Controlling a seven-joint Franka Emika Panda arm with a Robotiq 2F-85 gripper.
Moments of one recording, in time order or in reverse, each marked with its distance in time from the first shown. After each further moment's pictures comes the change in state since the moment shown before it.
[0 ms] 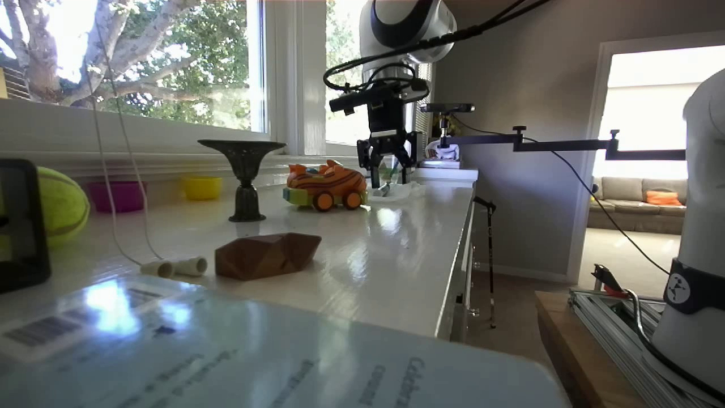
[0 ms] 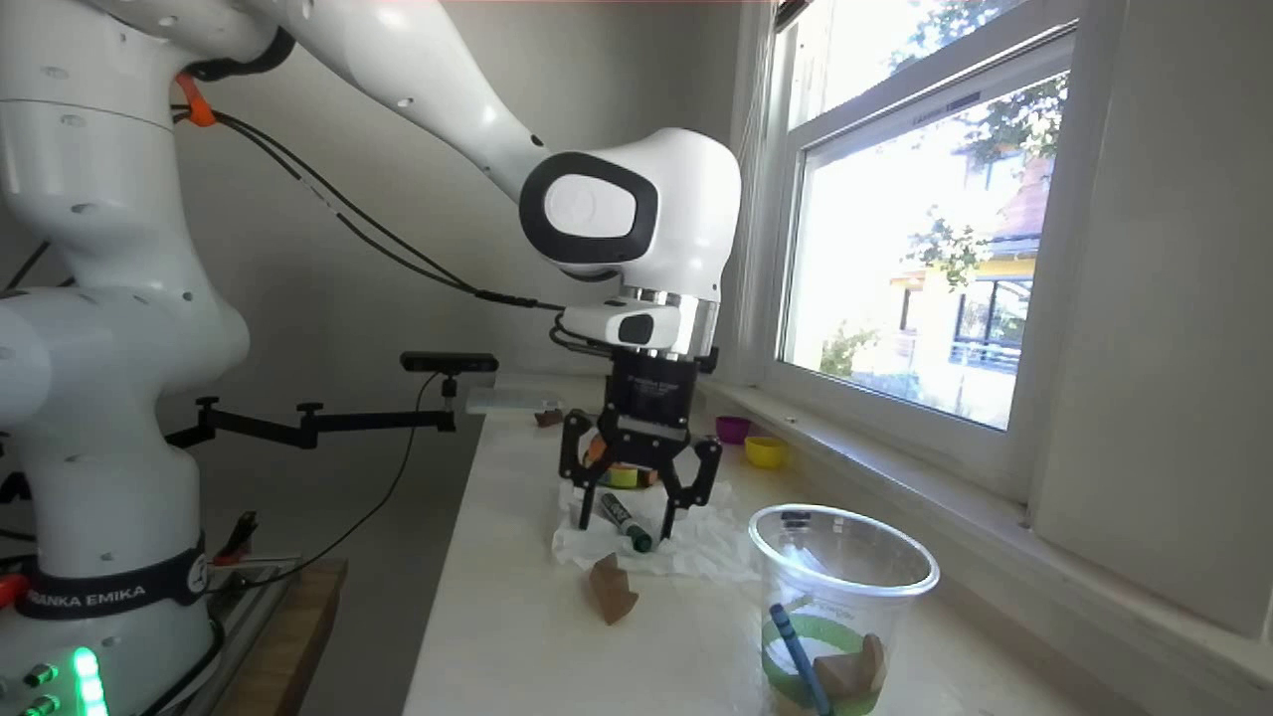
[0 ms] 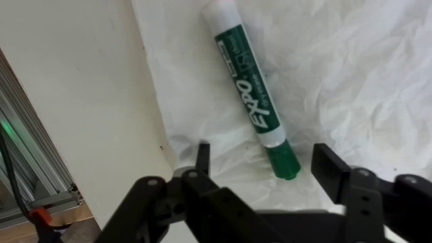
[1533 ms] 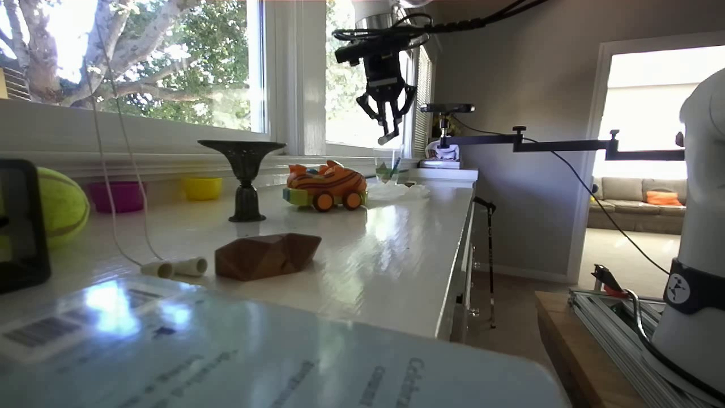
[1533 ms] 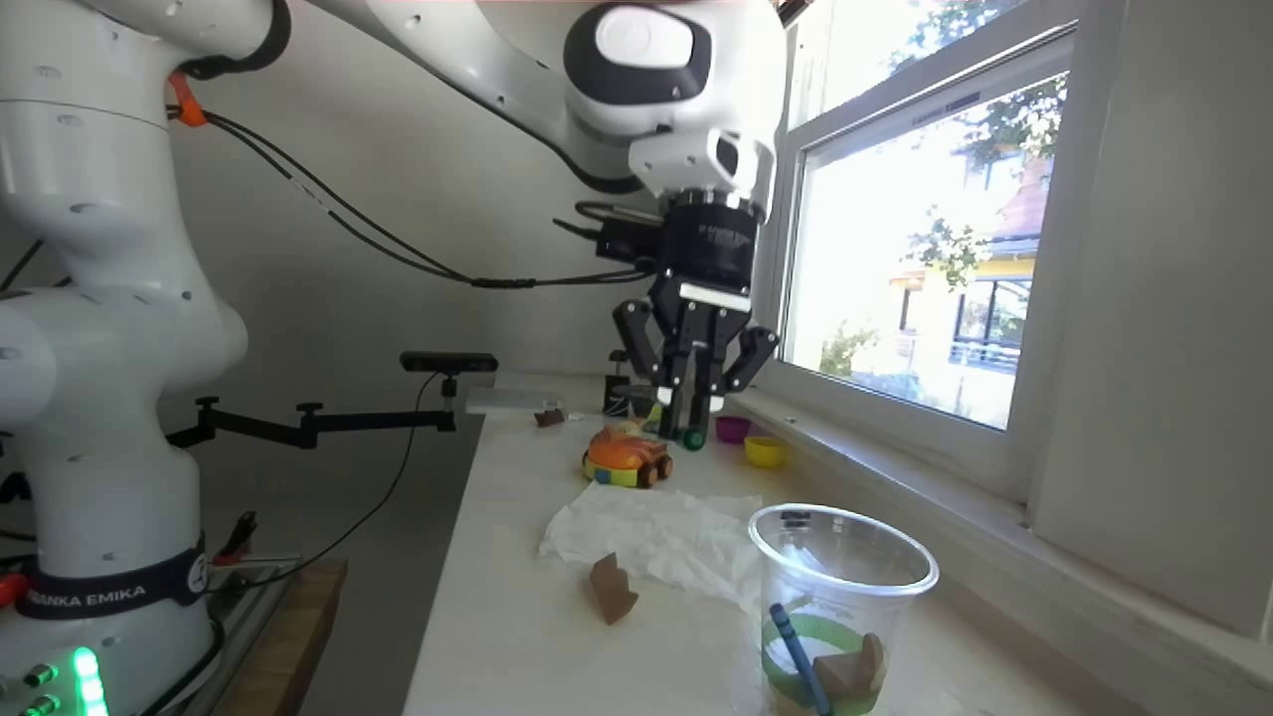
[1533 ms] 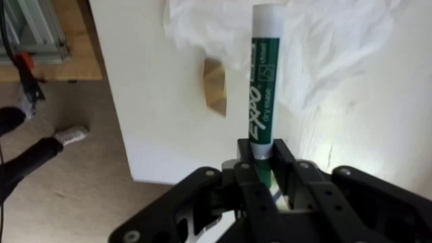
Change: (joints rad) arm 0.020 -0.020 -0.040 0.274 -0.253 -0.260 -0.262
